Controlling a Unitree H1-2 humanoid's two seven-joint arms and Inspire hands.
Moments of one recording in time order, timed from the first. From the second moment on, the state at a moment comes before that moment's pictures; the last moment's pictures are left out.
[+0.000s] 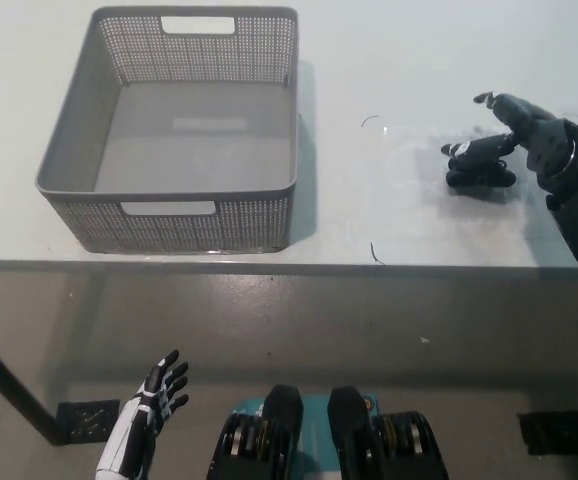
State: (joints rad) left_arm 0.09 0.07 -0.01 -0.03 0.00 0.05 -0.10; right_arm -1.07 -0.32 0.34 1.04 -0.56 0.22 0.24
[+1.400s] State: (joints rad) left_arm 0.07 0.08 -0.02 -0.03 0.00 0.05 -0.10; right_arm -1.08 -0.28 0.33 1.27 -0.49 0.12 0.18
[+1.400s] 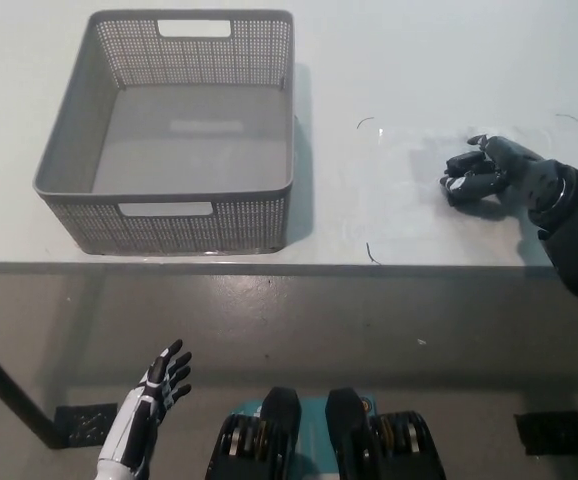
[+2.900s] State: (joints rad) left_arm 0.01 0.11 -0.02 -0.03 0.00 0.05 -0.10; right_arm -1.09 -0.23 -0.01 0.71 -0.28 0.09 -0.13
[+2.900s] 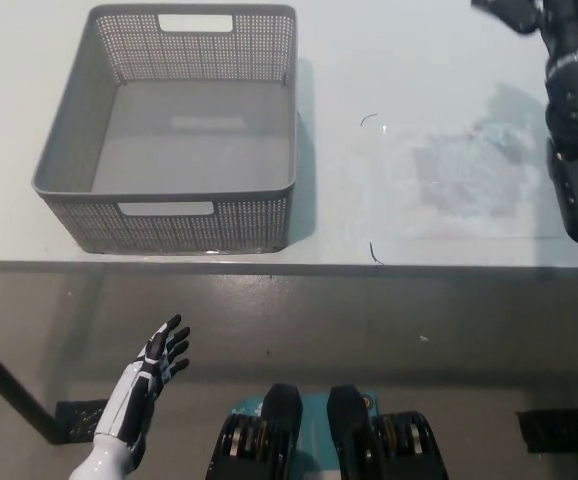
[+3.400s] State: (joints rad) left_arm 0.02 0.11 -0.03 -0.03 0.00 0.05 -0.10; right_arm -1.20 0.00 0.03 0.66 -0.25 0.18 -0.12
